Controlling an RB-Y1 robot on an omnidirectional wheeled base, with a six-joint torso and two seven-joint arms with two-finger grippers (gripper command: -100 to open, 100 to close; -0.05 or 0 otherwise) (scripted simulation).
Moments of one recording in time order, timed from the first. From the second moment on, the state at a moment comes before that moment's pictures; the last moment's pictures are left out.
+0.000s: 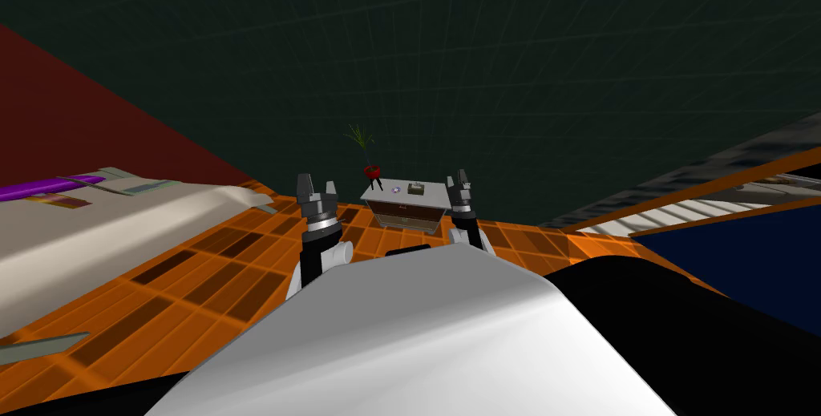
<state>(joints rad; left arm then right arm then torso) 0.46 -0.01 0.02 -2.30 -0.05 -0.43 0.01 0.50 0.01 0.04 -2.23 0.12 -0.46 -0.14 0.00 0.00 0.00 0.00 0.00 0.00</state>
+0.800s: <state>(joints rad) 0.46 -0.01 0.02 -2.30 -0.05 -0.43 0.01 0.50 0.01 0.04 -2.23 0.12 -0.46 -0.14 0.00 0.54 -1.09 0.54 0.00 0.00</state>
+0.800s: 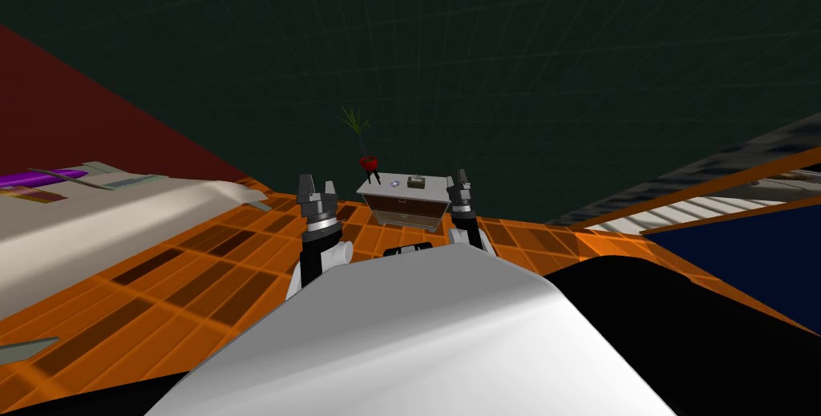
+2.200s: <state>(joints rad) 0.46 -0.01 0.02 -2.30 -0.05 -0.43 0.01 0.44 -0.14 0.14 -2.04 0.41 -0.20 -0.13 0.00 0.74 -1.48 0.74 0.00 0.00</state>
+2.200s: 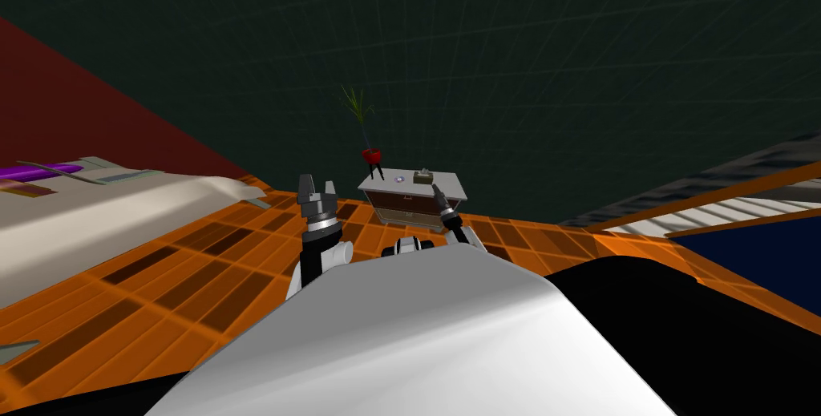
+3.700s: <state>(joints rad) 0.46 -0.01 0.02 -2.30 -0.05 -0.43 0.01 0.38 -0.17 0.26 -1.76 0.83 0.18 -0.11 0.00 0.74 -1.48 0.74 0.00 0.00</state>
